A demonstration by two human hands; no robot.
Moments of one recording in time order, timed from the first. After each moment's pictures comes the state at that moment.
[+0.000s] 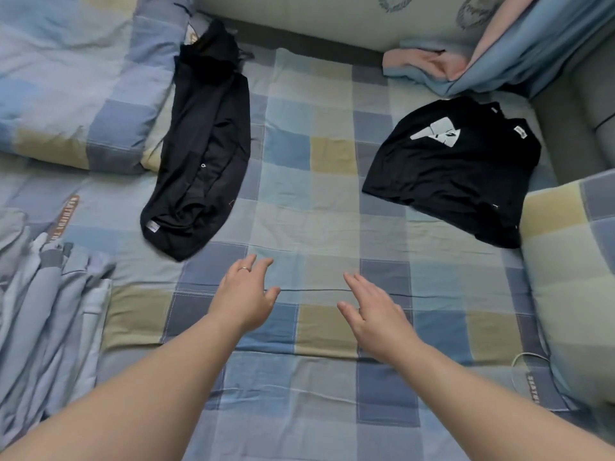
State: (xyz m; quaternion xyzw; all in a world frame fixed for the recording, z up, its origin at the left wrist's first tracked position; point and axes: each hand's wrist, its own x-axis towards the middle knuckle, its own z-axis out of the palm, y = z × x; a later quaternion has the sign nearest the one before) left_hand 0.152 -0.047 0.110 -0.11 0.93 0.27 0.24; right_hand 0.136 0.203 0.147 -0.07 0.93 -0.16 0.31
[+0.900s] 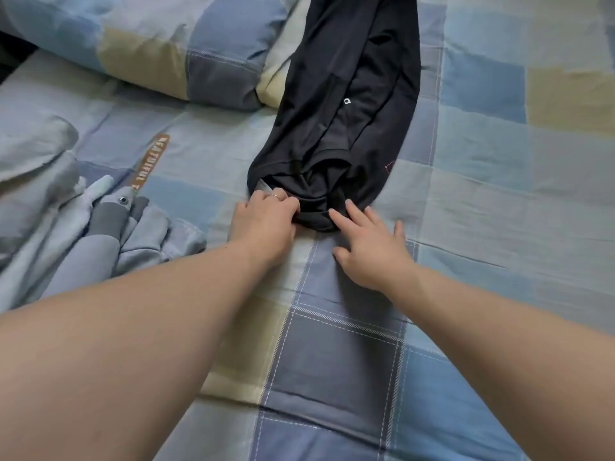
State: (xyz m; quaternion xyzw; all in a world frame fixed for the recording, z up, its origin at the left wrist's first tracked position) left_hand 0.068 -0.301 -0.125 -0.13 0.98 0.05 0.12; right_hand 0.016 -0.122 -0.148 -0.27 0.92 -0.10 0.27
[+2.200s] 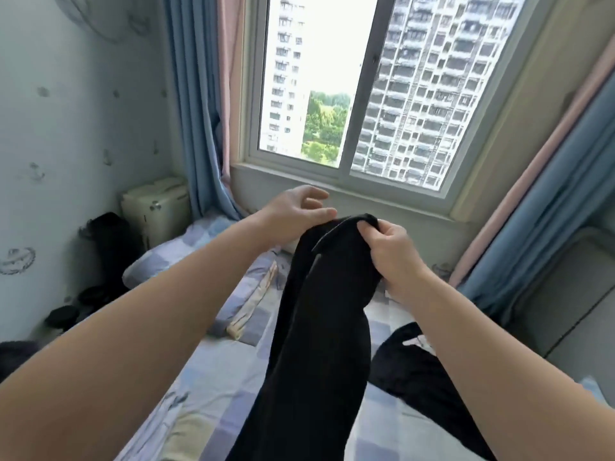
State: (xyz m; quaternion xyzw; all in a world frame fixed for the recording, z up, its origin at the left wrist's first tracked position) left_hand 0.215 -0.074 0.708 0.01 0.84 0.53 -0.11; right_hand 0.165 0.119 0.689 -0.15 0.76 -0.63 0.07
